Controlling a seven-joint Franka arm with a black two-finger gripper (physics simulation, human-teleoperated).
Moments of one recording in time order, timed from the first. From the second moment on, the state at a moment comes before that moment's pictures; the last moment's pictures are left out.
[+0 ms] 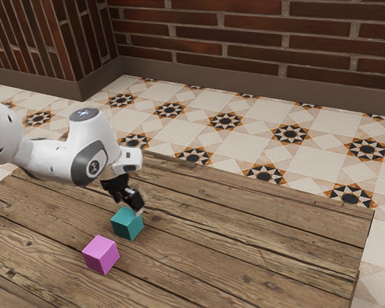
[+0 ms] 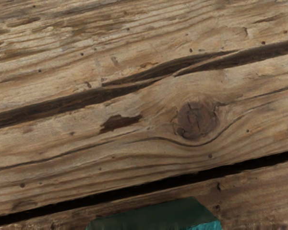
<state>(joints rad) -0.12 0.15 0.15 -2.28 -0.10 2.57 0.32</state>
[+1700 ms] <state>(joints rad) -0.13 0.18 0.15 -2.36 -0.07 2.61 0.17</state>
